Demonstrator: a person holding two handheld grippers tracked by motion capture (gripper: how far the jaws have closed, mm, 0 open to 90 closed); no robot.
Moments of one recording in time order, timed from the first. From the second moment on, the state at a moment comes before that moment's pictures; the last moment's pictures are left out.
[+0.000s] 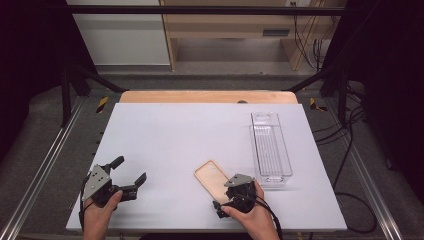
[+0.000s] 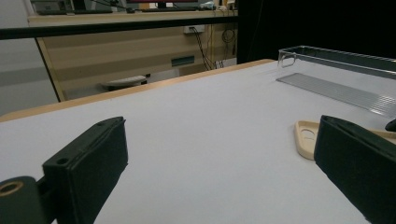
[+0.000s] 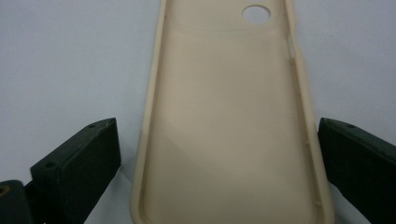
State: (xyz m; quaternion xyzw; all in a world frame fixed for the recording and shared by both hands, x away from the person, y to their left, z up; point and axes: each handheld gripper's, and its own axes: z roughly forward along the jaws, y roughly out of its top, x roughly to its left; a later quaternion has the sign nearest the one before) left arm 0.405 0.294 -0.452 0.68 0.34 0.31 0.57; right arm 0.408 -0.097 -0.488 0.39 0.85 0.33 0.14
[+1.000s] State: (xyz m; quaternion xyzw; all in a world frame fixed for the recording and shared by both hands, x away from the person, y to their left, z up) left arm 0.405 0.294 -0.452 0.68 0.34 0.31 0.57; right arm 0.408 -0.101 -0.483 0.39 0.84 0.34 0.15
